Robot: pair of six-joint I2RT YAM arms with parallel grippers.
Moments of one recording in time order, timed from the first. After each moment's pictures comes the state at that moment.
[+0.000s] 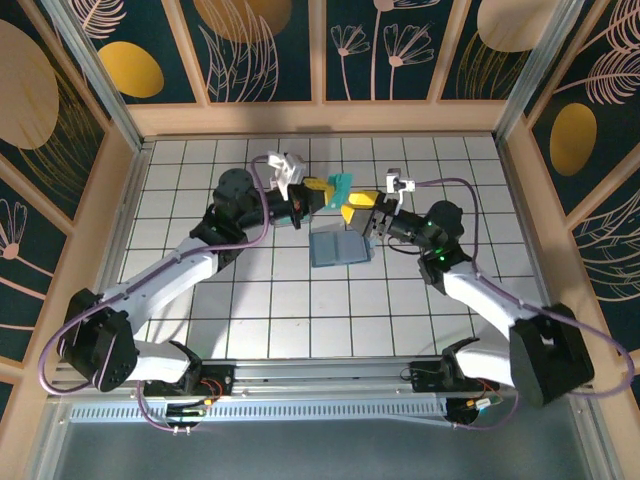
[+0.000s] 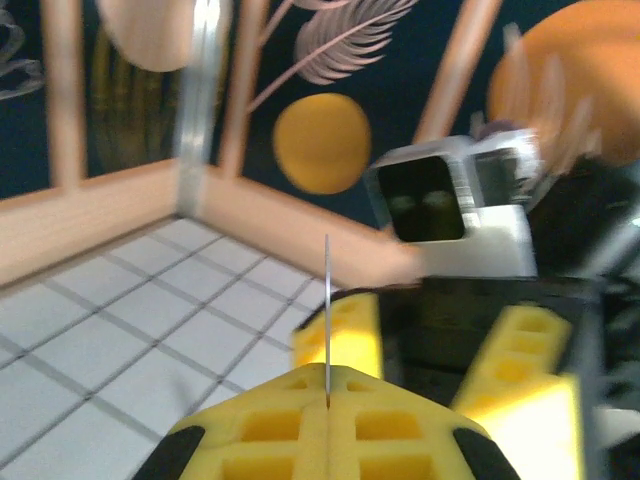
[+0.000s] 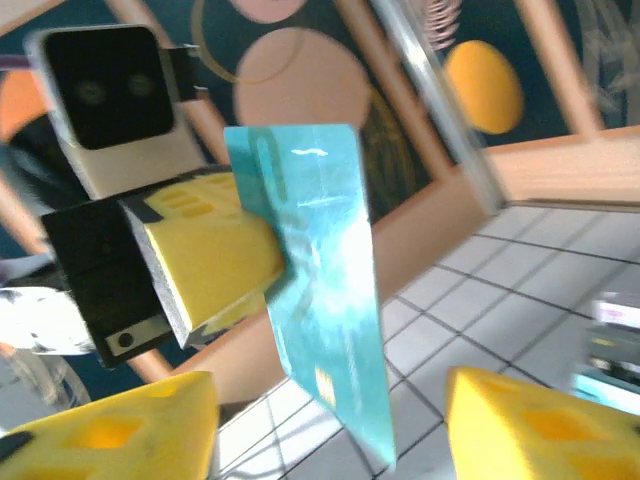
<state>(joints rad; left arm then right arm) -0.61 1.36 1.03 0.30 0.56 -0.21 0.43 1.17 0.61 0.74 -0.72 0.62</state>
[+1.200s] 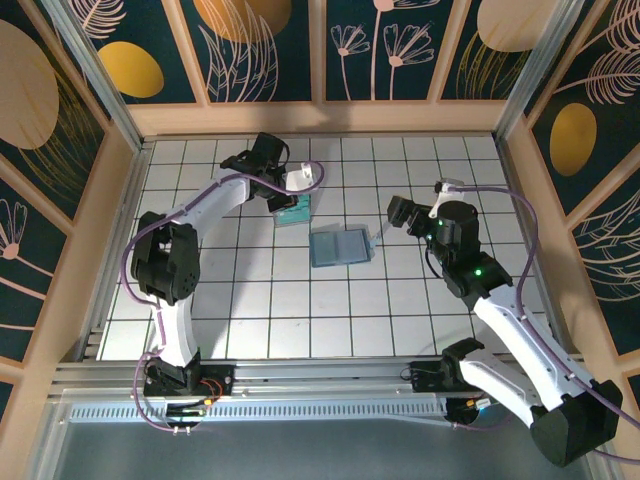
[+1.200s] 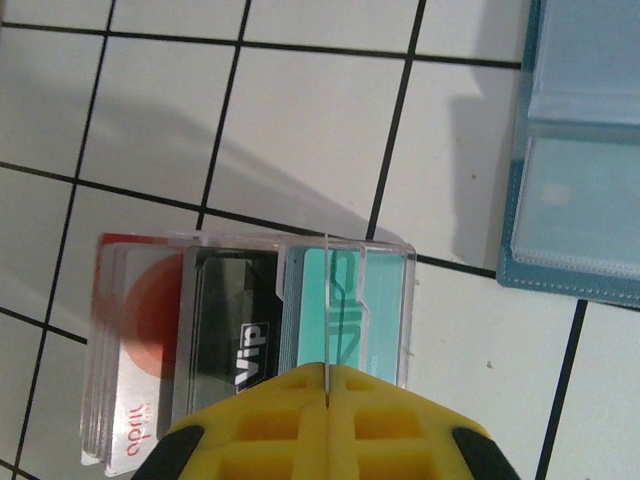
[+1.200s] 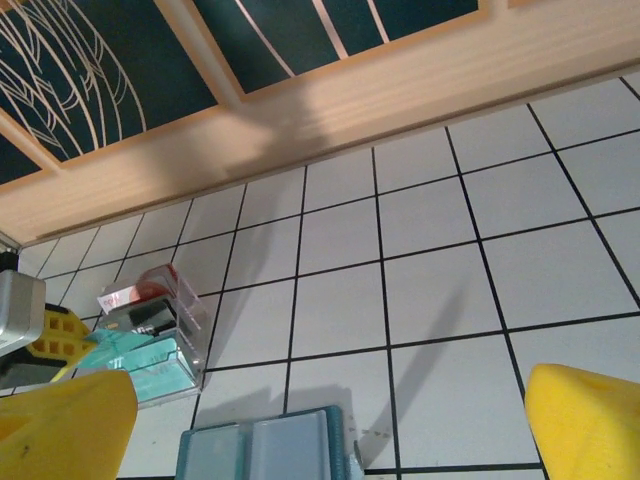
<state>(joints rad) -0.42 1.96 1.62 -0.68 0.24 0.90 0.43 0.87 0.75 -0.23 0.20 0.45</state>
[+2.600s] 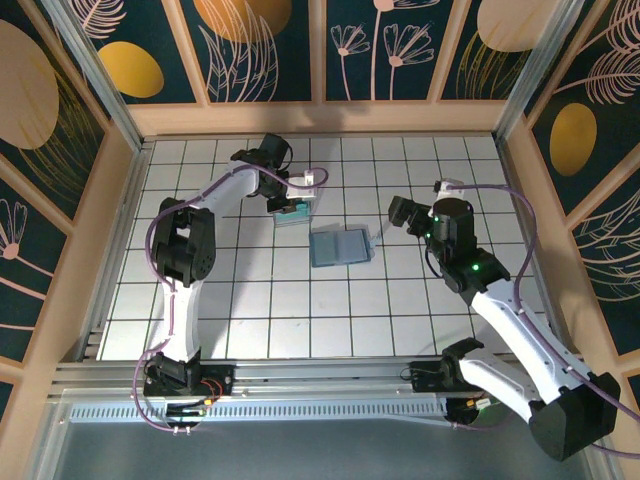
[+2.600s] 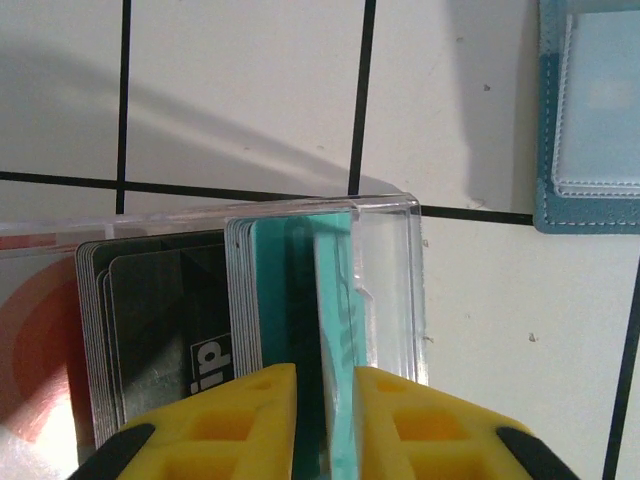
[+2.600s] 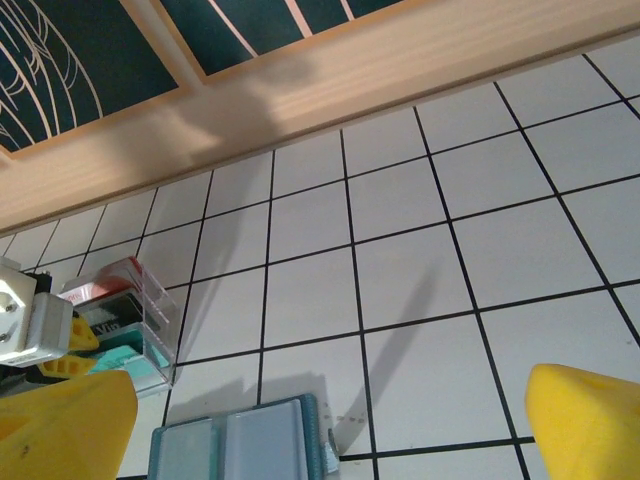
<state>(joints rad) -0.40 2.16 1.79 -0.83 0.25 1.05 0.43 0.91 0.77 -0.27 0.24 0.47</state>
